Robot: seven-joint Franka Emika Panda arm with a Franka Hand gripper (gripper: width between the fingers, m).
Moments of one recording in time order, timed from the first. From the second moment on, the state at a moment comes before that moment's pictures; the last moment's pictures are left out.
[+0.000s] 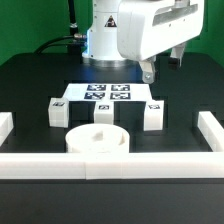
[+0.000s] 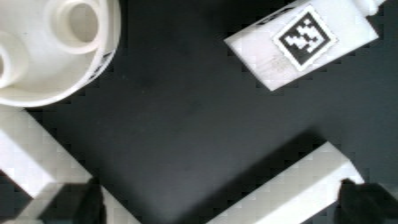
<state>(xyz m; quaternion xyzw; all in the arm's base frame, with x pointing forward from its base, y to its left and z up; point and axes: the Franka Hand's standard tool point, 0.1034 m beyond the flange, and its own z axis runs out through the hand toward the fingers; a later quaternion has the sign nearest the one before) 0.565 0.059 0.114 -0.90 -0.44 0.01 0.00</state>
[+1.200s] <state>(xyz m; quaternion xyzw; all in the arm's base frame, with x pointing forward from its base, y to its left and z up) 0.579 -0.017 0.055 -0.86 -0.50 0.00 0.00</state>
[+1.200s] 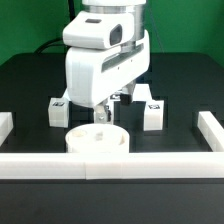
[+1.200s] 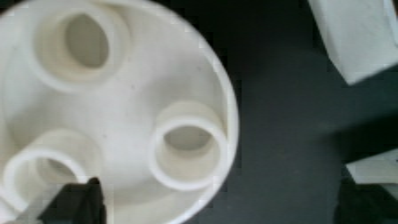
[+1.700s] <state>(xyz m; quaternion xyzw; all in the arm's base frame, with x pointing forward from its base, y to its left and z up) 0.578 -0.015 0.037 -0.86 -0.50 0.00 0.01</state>
